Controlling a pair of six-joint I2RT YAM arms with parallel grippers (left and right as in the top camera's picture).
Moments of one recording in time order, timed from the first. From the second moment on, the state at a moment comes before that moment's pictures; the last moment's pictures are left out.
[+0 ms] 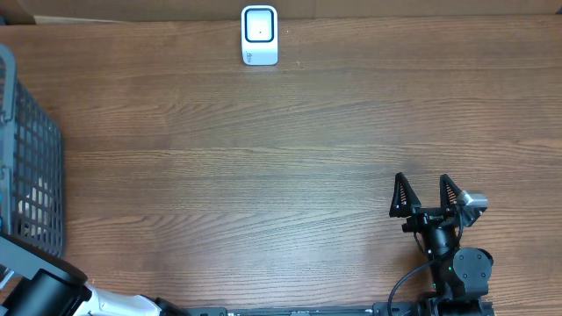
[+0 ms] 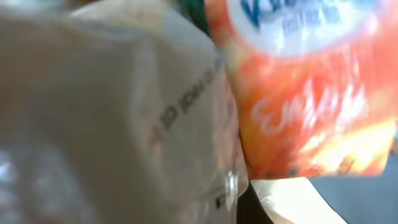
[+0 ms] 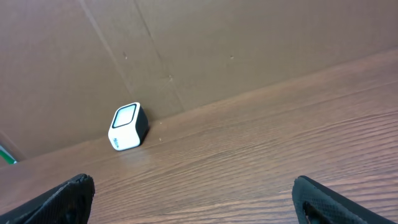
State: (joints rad) left arm 1.00 1.82 1.19 -0.58 -0.14 -0.77; right arm 0.05 0.01 0.02 -0.03 -0.05 0.36
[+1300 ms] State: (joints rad) left arm 0.62 1.39 1.73 -1.05 0.84 -0.22; right arm 0.05 0.01 0.02 -0.03 -0.05 0.36
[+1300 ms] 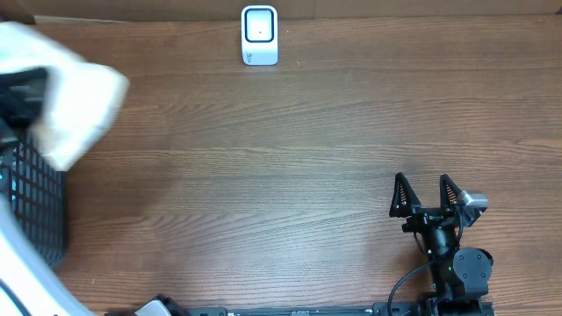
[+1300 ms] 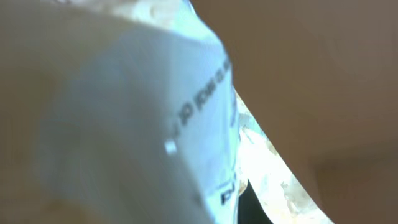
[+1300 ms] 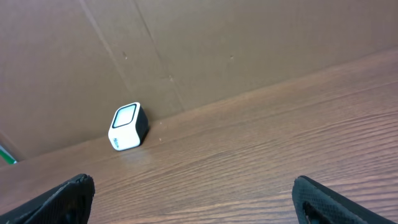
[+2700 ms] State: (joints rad) left arm -0.55 2.00 1.73 -1.03 -0.29 -0.23; right arm 0.05 0.01 0.02 -0.03 -0.05 0.36
